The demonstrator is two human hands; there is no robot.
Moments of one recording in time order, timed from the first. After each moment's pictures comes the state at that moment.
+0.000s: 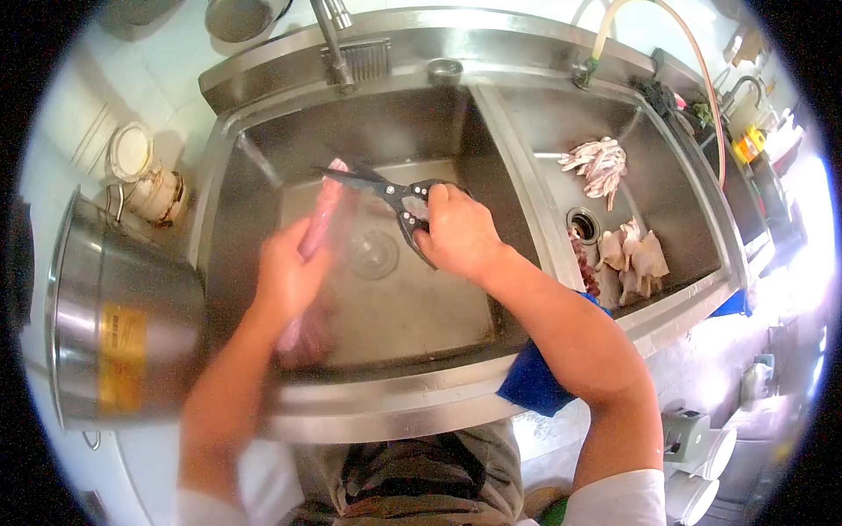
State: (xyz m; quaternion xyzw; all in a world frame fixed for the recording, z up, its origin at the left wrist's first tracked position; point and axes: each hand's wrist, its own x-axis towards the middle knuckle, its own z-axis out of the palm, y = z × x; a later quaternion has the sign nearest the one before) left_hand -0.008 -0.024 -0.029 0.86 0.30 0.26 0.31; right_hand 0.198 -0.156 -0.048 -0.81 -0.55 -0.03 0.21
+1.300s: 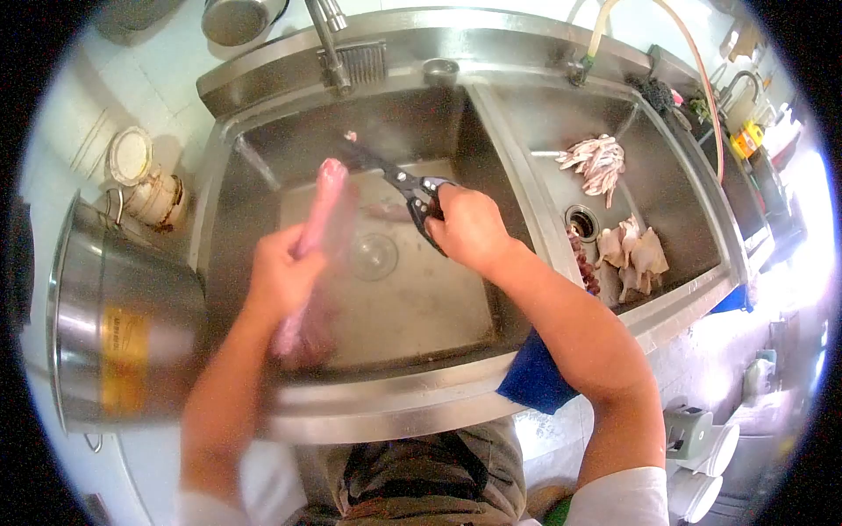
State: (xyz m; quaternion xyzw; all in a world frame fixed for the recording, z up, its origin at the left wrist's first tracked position) left_hand -0.014 -0.016 -0.035 0.78 0.31 0.24 0.48; right_hand 0.214 -0.160 -0.048 -0.82 -0.52 0.02 0.25
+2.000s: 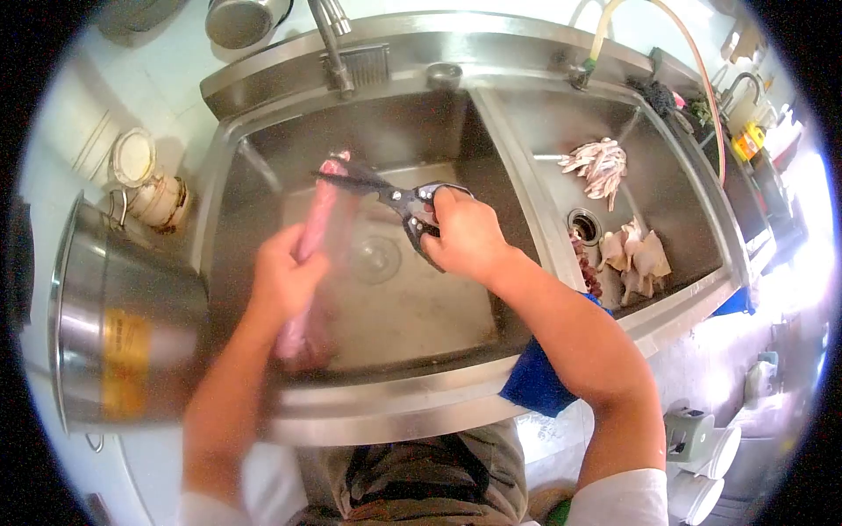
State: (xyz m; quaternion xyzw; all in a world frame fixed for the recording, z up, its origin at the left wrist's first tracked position) left_hand -0.015 -0.023 -0.025 0.80 0.33 0.25 0.44; right_hand 0.204 -0.160 -0.041 -0.81 -0.53 0.01 0.25
